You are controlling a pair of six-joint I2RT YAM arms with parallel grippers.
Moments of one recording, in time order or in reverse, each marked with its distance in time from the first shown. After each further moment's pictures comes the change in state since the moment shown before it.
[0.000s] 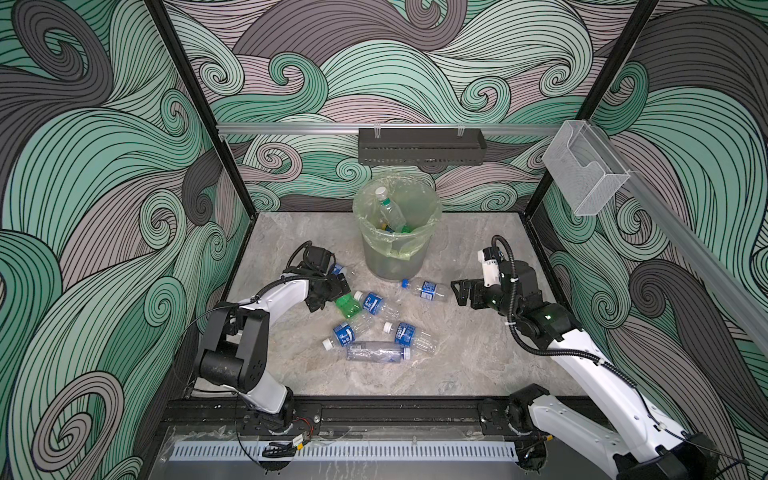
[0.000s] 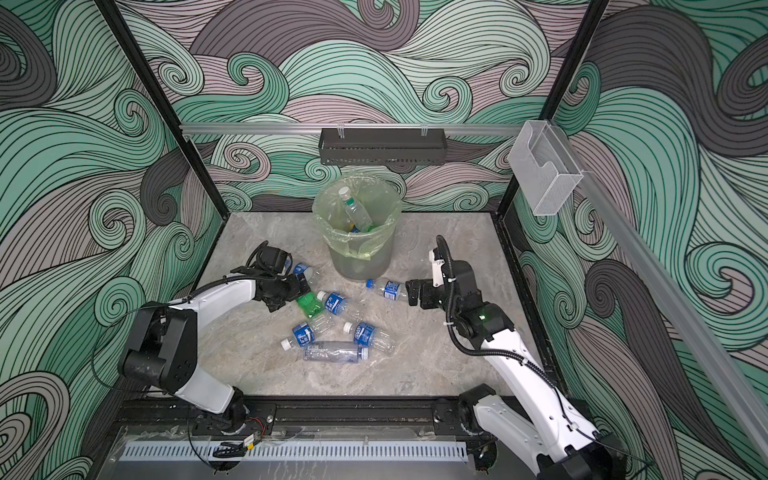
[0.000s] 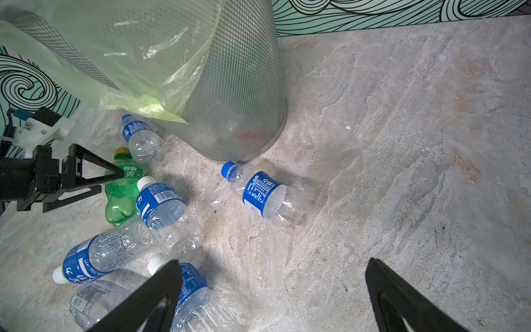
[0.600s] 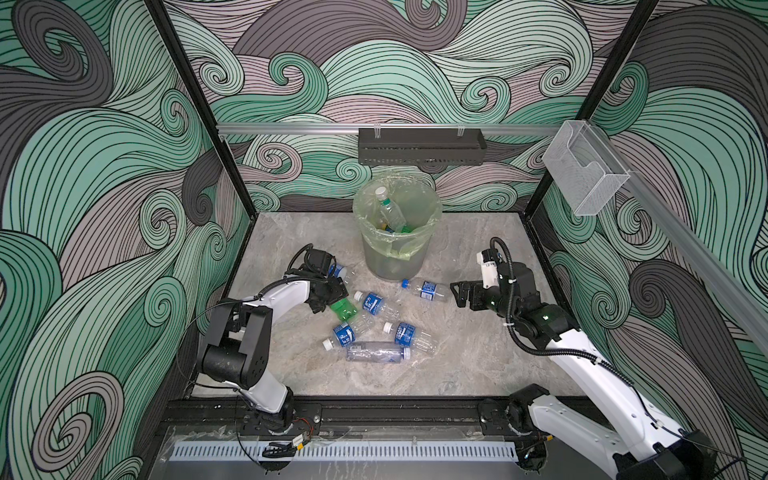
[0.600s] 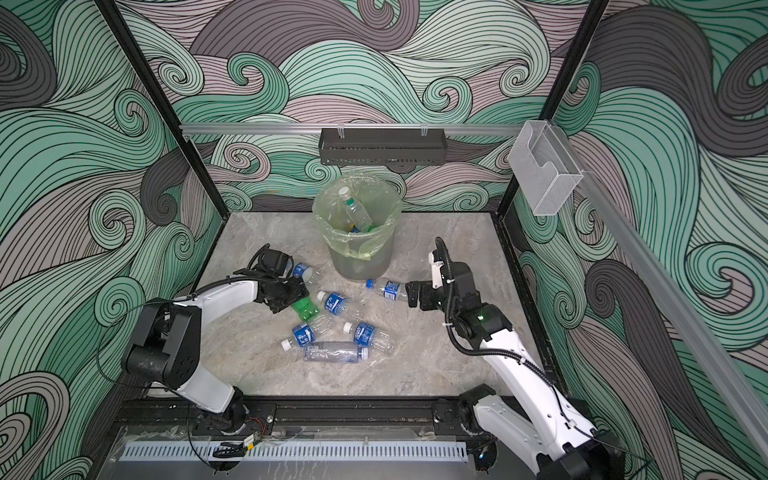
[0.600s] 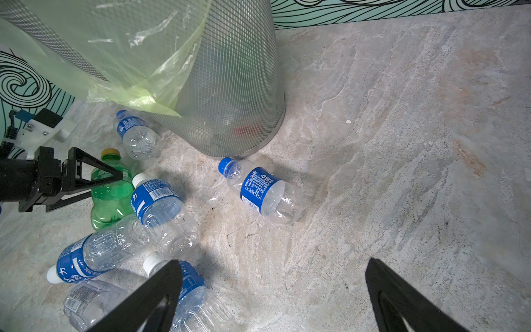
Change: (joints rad) left arm 0.000 0.023 -0.031 0.027 0.000 0.000; right arm 0.000 0.007 -0.017 0.013 0.000 0.004
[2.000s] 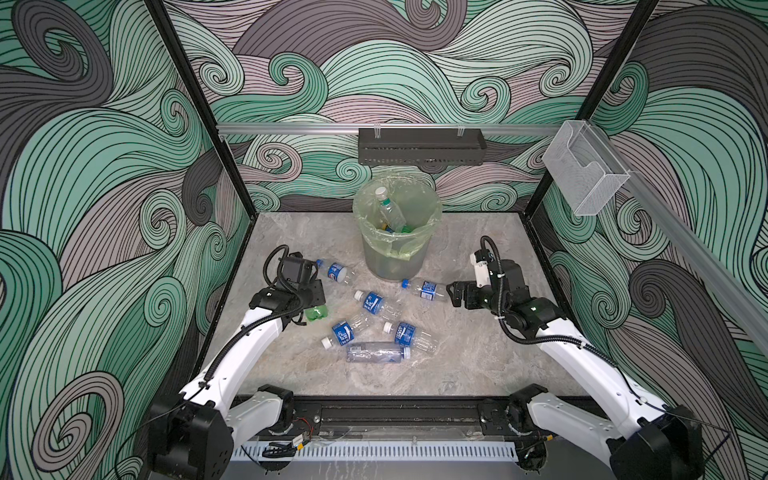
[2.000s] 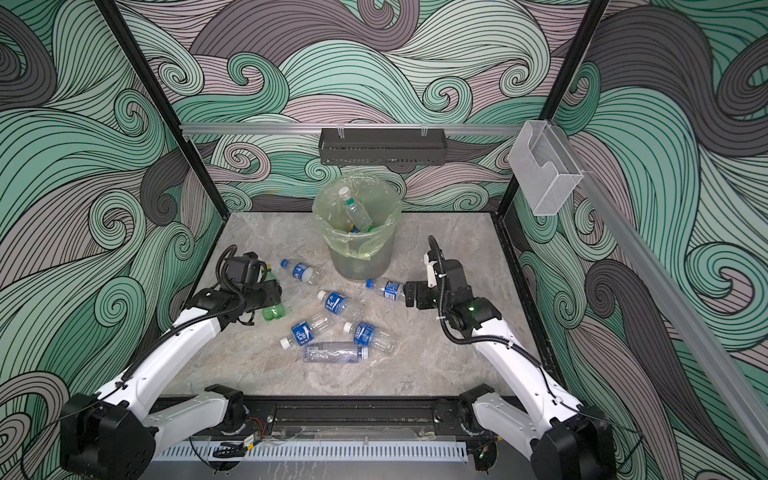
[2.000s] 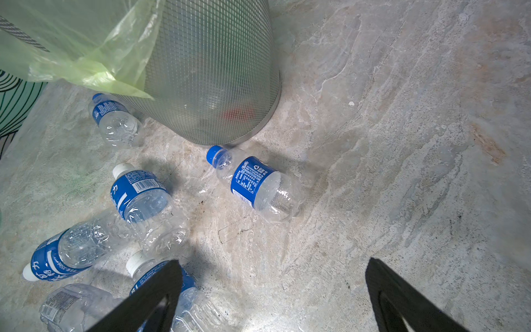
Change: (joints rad) left arm -0.003 -0.518 -0.083 -0.156 -0.234 0.287; right arm 0.000 0.101 -0.003 0.026 -0.005 0.003
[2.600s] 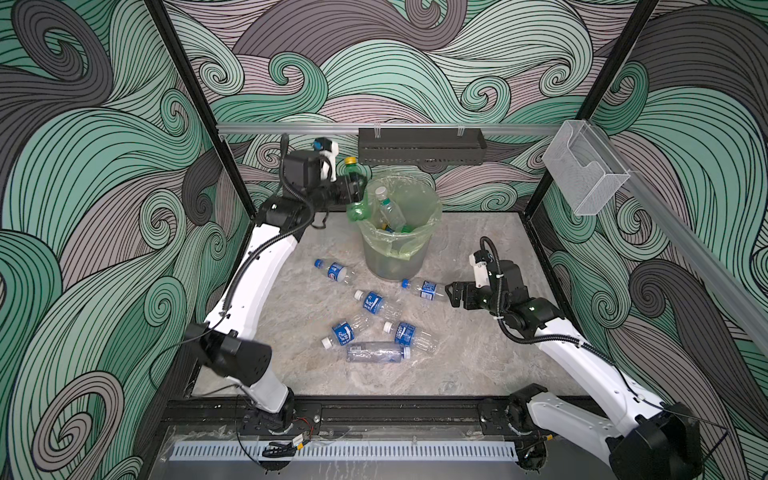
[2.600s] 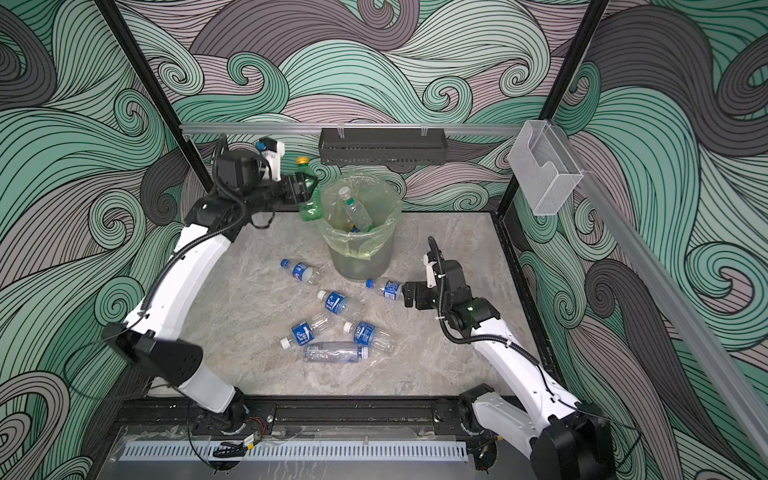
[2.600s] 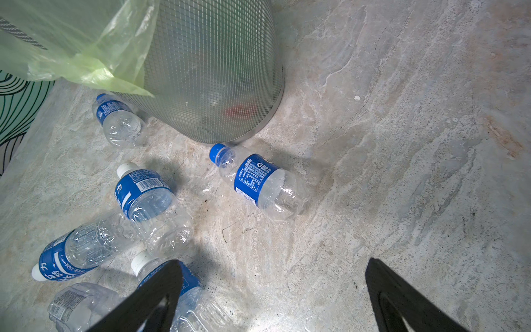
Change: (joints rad) left arm -0.063 0.616 1.218 0.001 0.350 0.057; right arm 0.000 -0.008 -0.019 0.013 -0.018 0.023
